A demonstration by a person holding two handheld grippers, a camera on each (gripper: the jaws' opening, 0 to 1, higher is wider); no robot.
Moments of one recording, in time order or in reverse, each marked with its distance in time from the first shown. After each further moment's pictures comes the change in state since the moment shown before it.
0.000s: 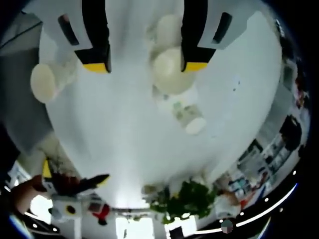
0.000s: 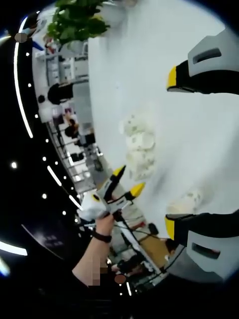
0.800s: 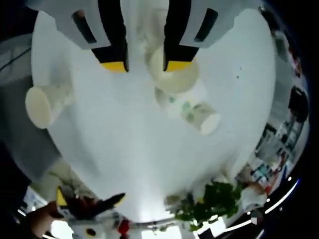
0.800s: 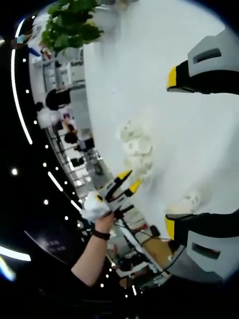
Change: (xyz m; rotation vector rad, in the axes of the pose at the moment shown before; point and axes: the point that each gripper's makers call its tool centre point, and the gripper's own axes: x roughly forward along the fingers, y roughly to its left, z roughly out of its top) left arm 0.014 0.003 -0.008 0.166 0.085 -0.077; right arm -0.002 -0.007 -0.007 0.036 0.000 -0.022
